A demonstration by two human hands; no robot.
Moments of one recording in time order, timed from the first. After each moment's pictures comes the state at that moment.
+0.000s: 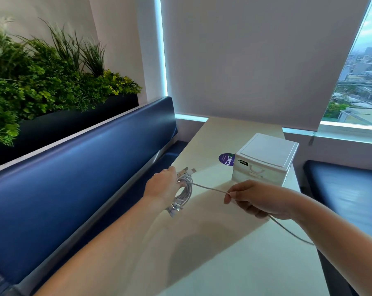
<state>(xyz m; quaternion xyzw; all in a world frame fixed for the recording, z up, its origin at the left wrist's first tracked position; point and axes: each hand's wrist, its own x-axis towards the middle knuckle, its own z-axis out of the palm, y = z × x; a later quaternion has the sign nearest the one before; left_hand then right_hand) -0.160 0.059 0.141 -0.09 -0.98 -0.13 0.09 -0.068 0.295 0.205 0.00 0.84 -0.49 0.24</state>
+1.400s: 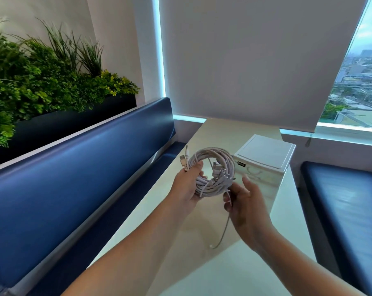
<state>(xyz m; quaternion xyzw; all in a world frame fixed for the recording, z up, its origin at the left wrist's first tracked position) -0.116 0.127 0.183 0.08 -0.52 -0.84 -0.13 -0.053 0.250 0.159 0.00 0.52 -0.85 -0.04</state>
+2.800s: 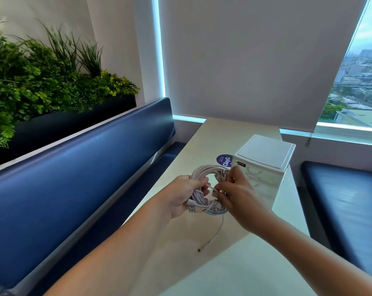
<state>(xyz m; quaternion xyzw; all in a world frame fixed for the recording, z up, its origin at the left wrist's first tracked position) -0.109 0.104 0.186 -0.01 -0.64 -0.73 -0.24 -0.076 0.272 0.158 -0.17 0.93 -0.21 -0.26</state>
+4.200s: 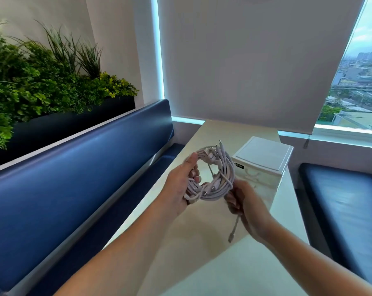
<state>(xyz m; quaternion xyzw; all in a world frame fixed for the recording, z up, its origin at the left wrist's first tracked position) -0.112 0.112 0.195 0.00 -0.51 -0.85 -0.14 -0.059 0.265 0.172 -0.06 0.67 -0.74 -0.02</state>
